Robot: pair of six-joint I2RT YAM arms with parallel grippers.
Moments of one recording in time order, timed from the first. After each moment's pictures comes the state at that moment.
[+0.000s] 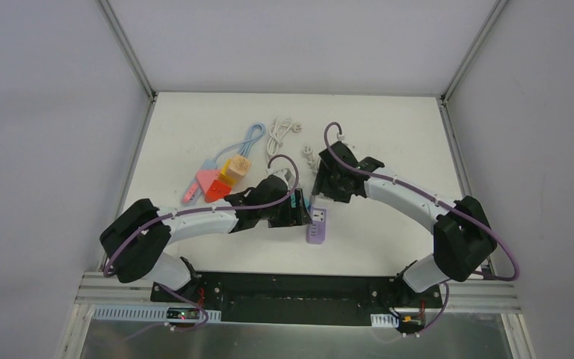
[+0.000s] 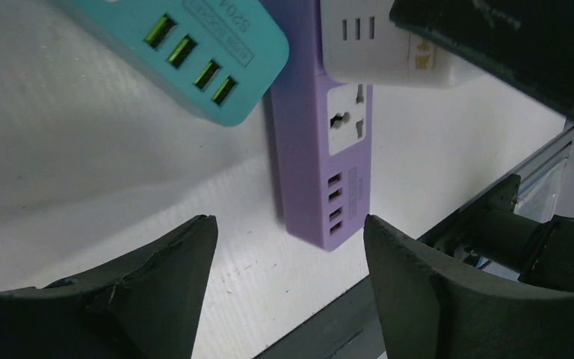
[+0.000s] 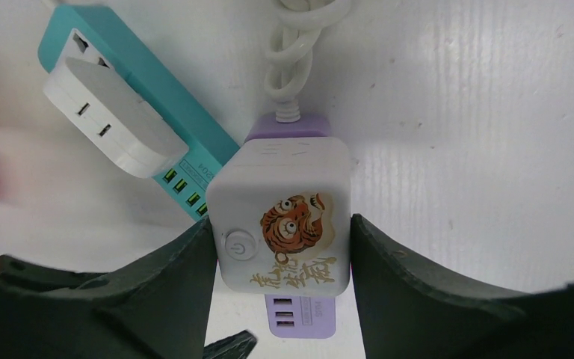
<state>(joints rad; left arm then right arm) -0.90 1.42 0.72 -0.04 0.06 -0.89 0.70 1.52 1.09 -0.64 0.16 0.84</state>
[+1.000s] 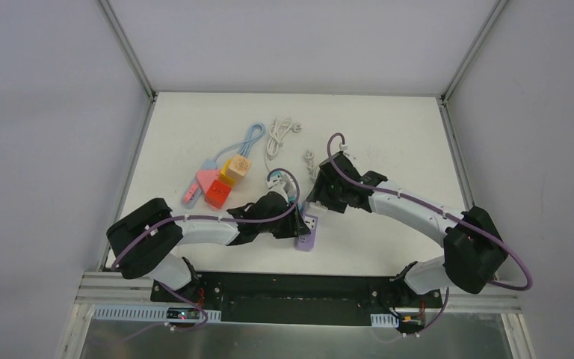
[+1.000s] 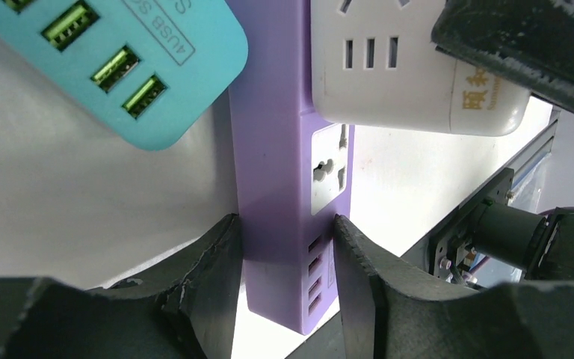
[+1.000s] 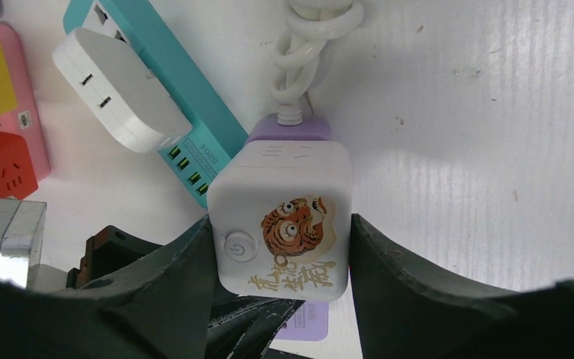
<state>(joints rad) -0.98 1.51 0.58 0.22 0.03 -0.97 0.77 1.43 0.96 -0.54 0.14 1.00</state>
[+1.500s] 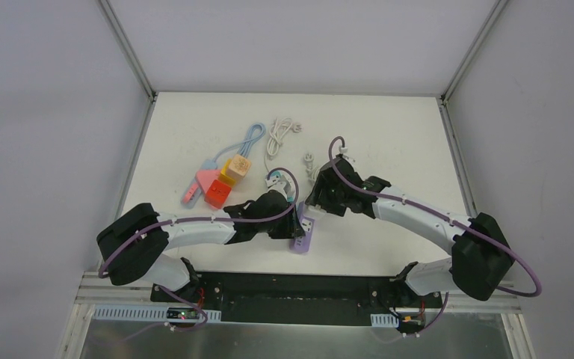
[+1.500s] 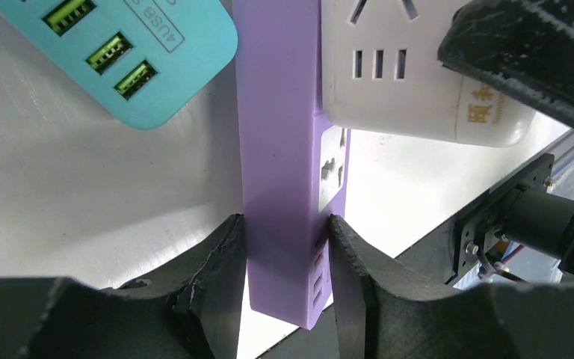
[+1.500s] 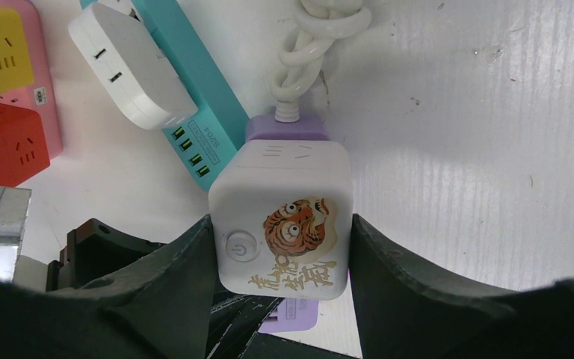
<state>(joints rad) -0.98 1.42 0.61 0.03 -0.03 -0.92 0.80 1.36 0.91 -0.51 0.12 1.00</state>
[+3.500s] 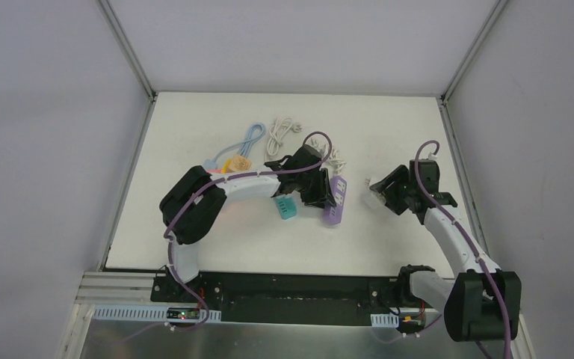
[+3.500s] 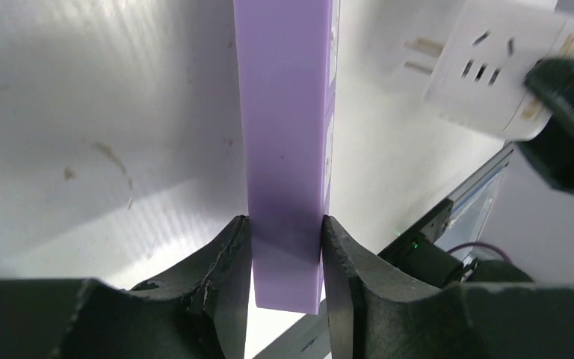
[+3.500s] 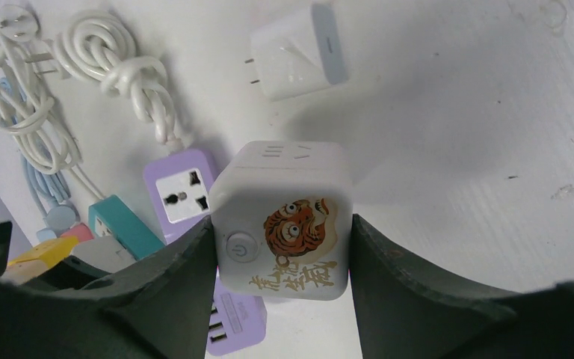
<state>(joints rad) -0.86 1.86 1.21 -0.18 0.27 -0.92 0.09 1.06 0.66 -0.46 -0.08 0.87</state>
